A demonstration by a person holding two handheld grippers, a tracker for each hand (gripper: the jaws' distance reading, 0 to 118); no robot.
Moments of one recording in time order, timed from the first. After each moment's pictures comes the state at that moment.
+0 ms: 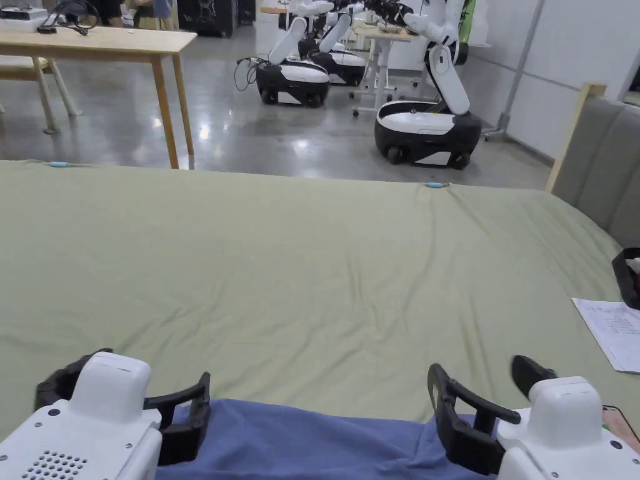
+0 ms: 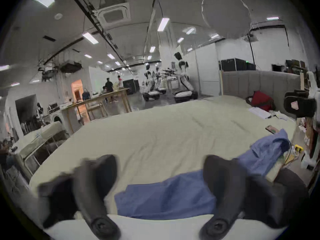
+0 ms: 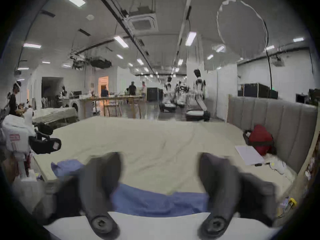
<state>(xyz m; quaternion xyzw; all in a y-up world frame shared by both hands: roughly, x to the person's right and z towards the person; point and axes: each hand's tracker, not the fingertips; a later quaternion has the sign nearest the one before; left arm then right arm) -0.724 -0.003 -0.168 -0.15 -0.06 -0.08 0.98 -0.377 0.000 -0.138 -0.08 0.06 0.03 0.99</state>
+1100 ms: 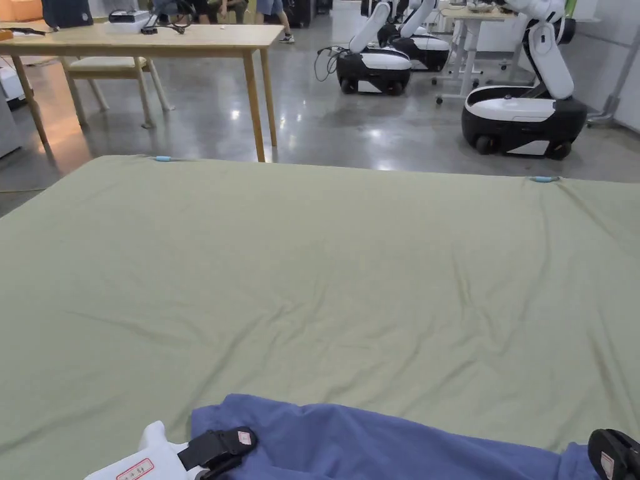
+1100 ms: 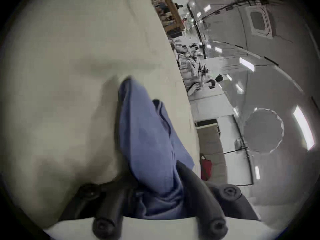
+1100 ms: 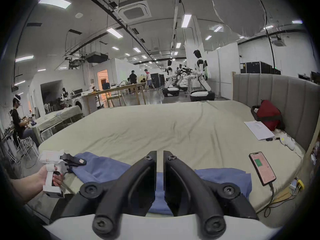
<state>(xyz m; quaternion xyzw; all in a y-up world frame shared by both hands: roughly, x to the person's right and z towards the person) -0.904 -0.188 -0.244 -0.34 -0.12 0.53 0.77 -0.394 -0.017 -0.135 -0.17 0.08 -0.03 0.98</state>
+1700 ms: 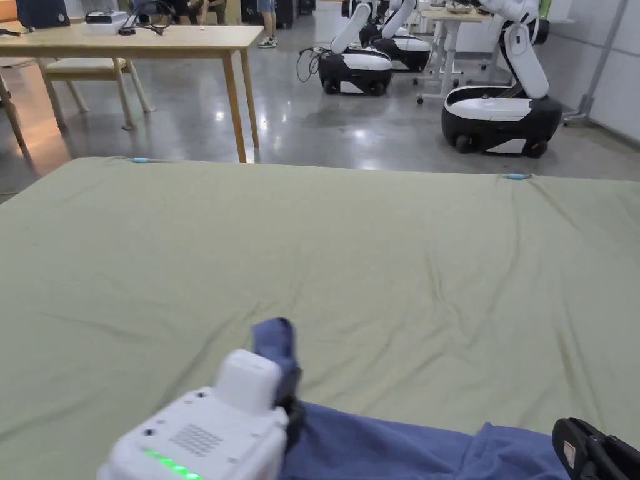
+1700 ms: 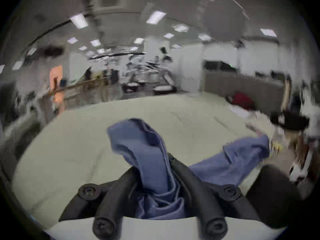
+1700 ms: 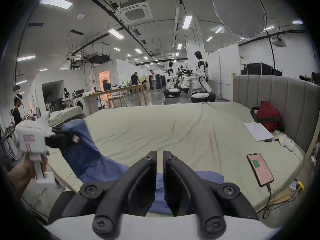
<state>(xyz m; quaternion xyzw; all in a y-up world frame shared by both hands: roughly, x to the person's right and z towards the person) -0.707 -0.025 -0.208 -0.21 -0.20 -0.10 0.95 -0.378 -0.016 -0.121 -0.16 0.08 -0.03 0.98</state>
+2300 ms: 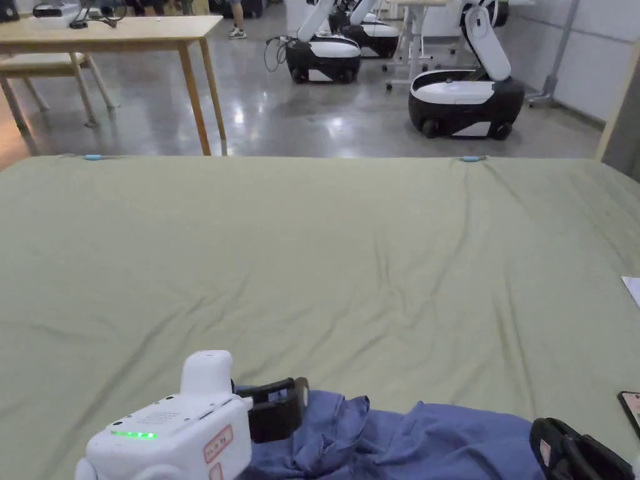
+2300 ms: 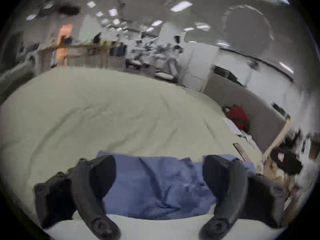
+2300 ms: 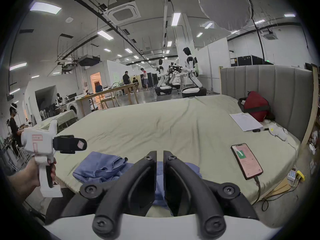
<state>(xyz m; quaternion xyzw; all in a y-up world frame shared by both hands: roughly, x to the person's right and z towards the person) -0.704 -0.059 -0.241 -0.31 -0.14 0.15 0.93 -0.316 -0.029 -0.109 -0.18 0.05 -0.06 0.98</state>
